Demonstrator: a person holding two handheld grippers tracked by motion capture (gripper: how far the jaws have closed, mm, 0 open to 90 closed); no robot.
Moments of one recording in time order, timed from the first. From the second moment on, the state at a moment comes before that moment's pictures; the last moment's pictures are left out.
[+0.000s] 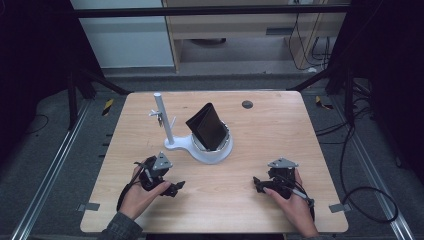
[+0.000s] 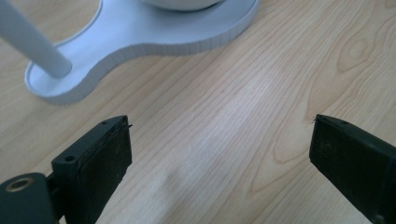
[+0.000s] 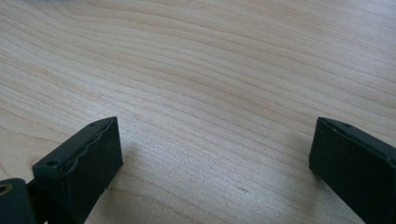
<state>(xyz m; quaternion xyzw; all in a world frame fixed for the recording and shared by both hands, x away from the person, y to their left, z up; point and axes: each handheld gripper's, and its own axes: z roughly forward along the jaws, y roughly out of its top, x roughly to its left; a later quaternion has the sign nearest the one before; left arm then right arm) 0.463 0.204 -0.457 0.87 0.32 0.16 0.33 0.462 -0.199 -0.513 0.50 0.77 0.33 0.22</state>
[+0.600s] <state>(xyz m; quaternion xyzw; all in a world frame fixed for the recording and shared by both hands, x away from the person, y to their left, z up) 0.476 0.249 -0.489 0.84 0.40 0.17 0.32 0.462 -0.198 -0.513 0.50 0.77 0.33 0.22</state>
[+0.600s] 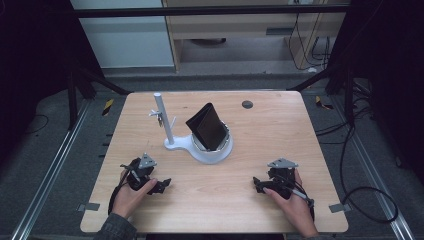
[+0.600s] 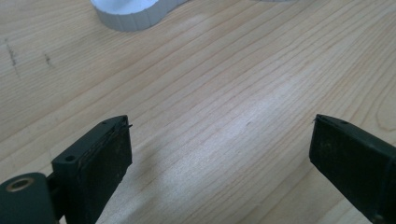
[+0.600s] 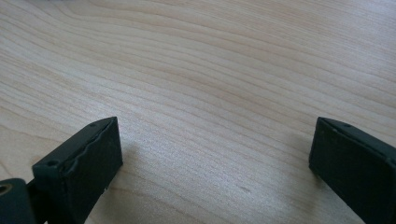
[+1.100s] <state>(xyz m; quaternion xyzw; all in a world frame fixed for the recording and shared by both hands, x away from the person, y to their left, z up) 0.488 0.269 -0.503 0.83 0.42 0.17 0.31 0.462 -0.197 -0.513 0.50 0.77 0.33 0.22</state>
